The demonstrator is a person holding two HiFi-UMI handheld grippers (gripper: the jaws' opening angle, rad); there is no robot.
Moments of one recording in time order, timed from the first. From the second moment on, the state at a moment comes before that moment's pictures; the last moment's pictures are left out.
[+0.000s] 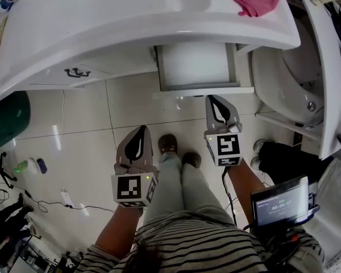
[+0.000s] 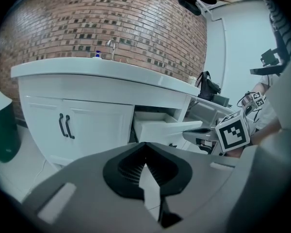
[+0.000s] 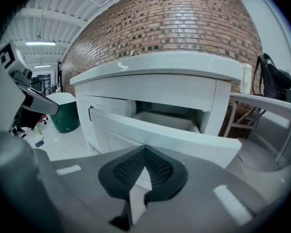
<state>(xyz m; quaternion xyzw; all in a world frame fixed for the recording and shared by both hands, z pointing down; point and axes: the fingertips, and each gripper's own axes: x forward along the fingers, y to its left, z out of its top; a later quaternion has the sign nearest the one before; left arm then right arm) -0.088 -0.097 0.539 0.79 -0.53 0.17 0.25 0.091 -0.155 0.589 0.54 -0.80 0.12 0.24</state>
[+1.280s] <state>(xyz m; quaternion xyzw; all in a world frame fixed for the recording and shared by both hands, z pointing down) -0.102 -0.118 0.555 0.79 -0.53 0.17 0.26 0.090 -0.221 0.584 0.56 -0.79 0.11 0.22</state>
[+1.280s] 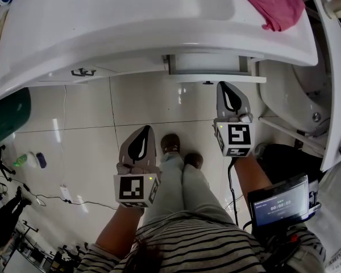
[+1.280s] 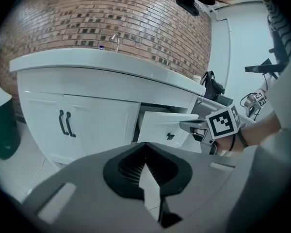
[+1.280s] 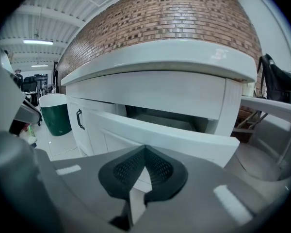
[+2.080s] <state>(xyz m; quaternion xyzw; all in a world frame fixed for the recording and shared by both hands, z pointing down) -0.111 -0.117 0.554 0.78 -0.53 0.18 0.26 0.091 -0.243 0.589 0.56 -0.79 0.10 0.23</state>
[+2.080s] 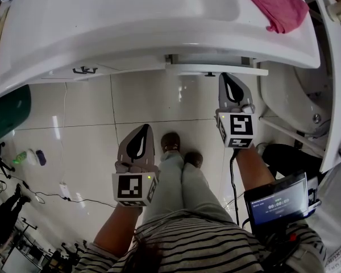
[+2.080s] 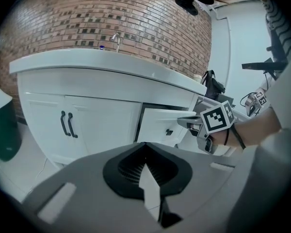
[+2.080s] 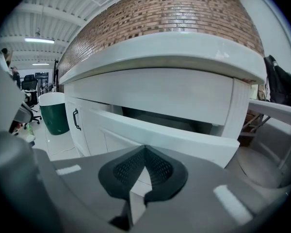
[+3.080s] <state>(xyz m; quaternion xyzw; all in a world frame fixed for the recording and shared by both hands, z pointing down) -0.118 -0.111 0.554 0.78 -0.54 0.17 0.27 0.093 -0.278 0.588 0.57 -0.78 0.10 0.22</state>
